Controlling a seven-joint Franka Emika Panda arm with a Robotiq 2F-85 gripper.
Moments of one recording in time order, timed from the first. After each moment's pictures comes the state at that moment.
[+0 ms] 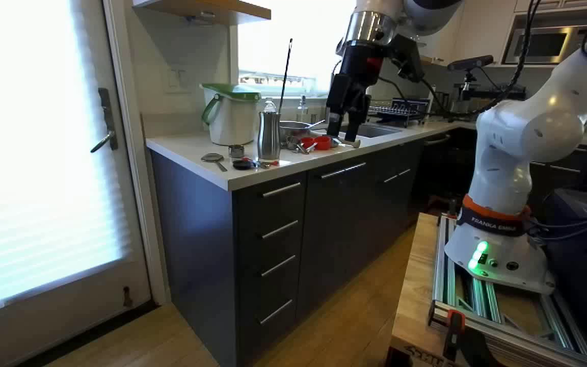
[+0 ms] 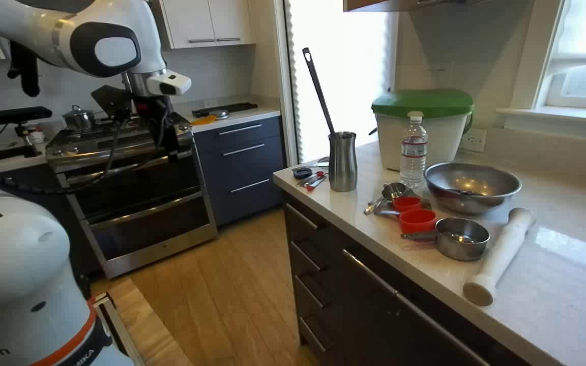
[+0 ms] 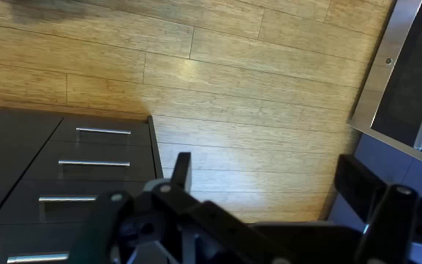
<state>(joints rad) 0.26 -0.70 0.26 -2.66 0.42 2.14 0.34</state>
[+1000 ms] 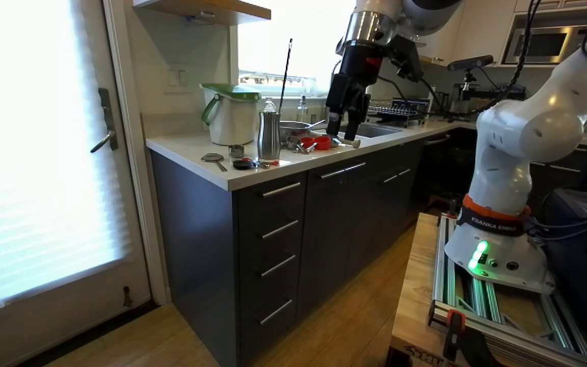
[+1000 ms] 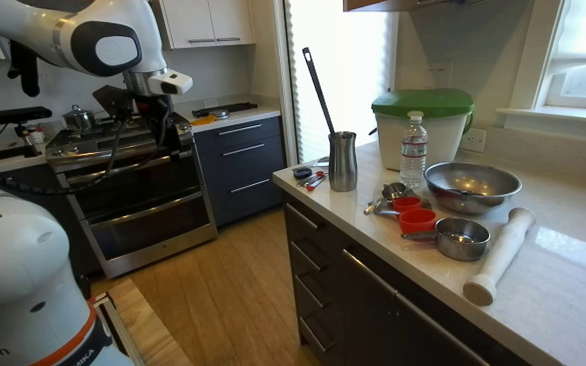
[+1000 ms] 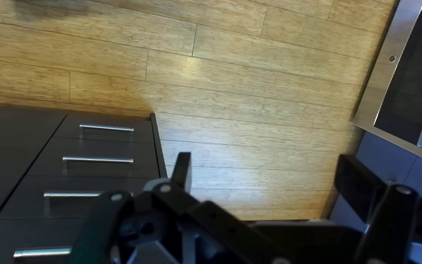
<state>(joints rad) 0.25 -0.70 0.26 -2.66 0.40 2.14 0.34</state>
